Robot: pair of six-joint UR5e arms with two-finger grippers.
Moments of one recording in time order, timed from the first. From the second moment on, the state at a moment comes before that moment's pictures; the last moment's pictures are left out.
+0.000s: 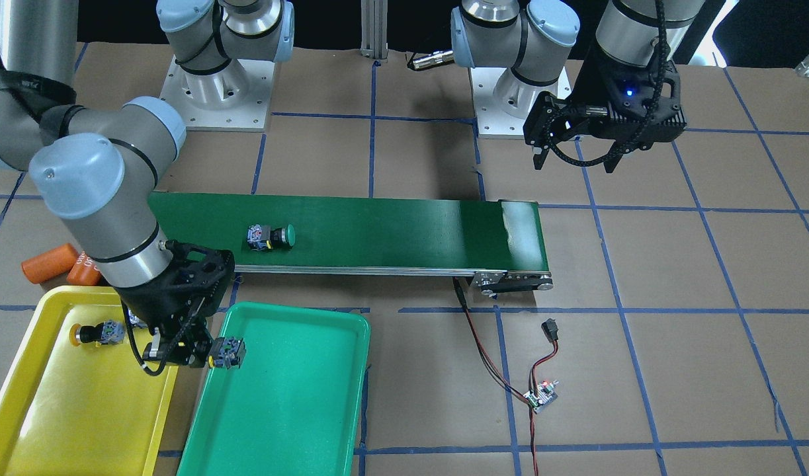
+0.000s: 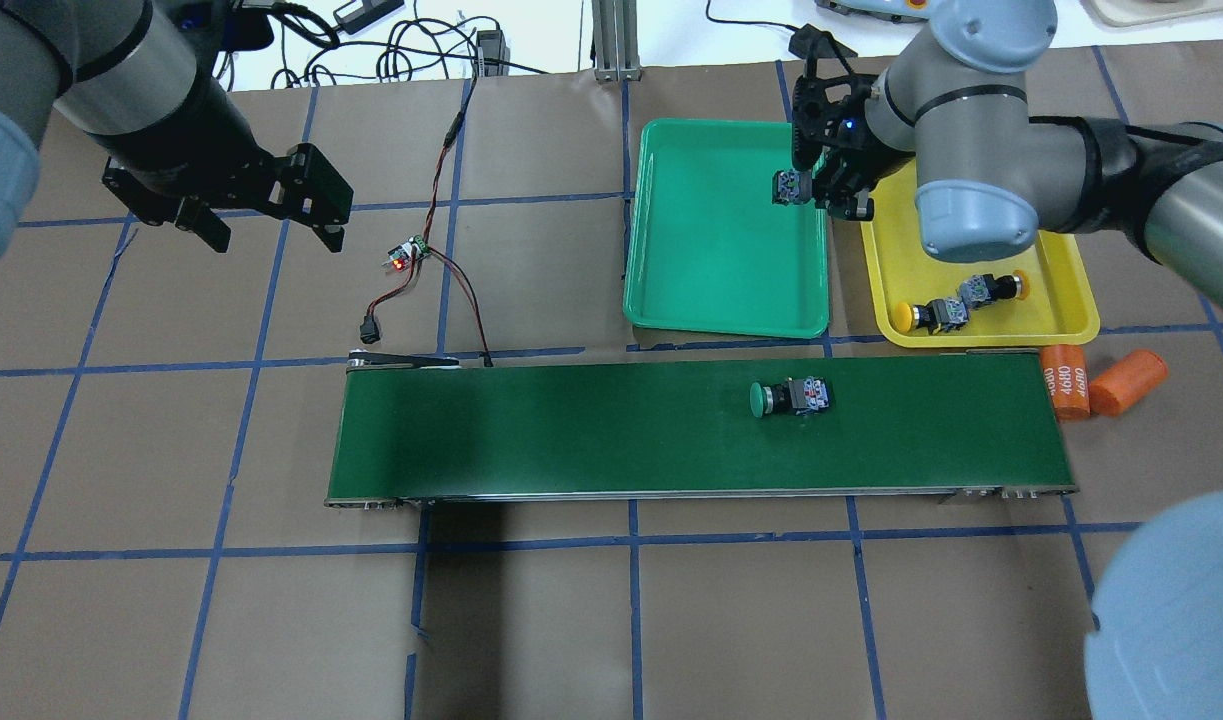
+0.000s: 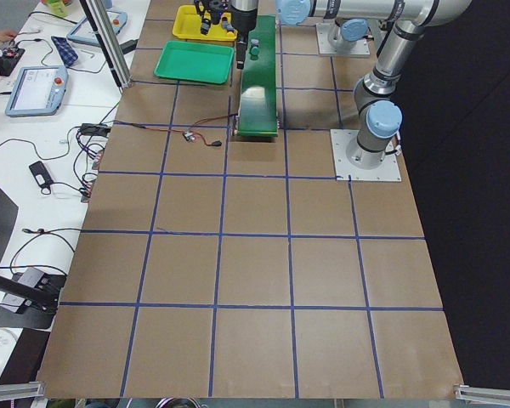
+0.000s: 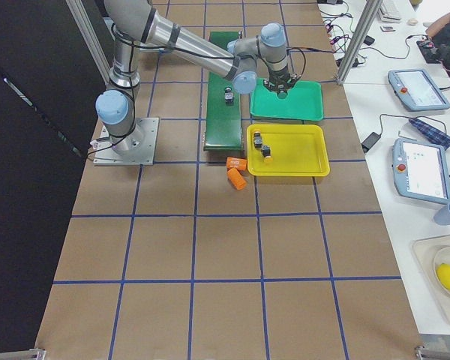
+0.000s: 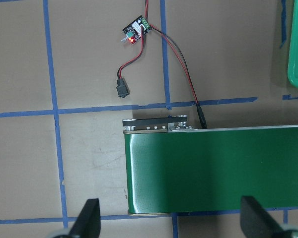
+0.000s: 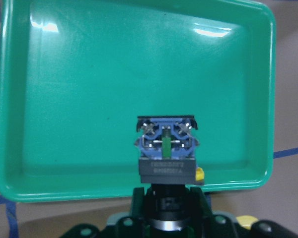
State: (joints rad) left arm -1.54 -1.52 -1.60 -1.53 1.58 0.08; right arm 1.53 -1.18 1.66 -2.36 -1.42 -1.54
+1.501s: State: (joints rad) left arm -1.54 -1.52 -1.60 -1.52 1.58 0.08; right arm 1.42 -1.40 1.92 -2.09 -1.49 -1.69
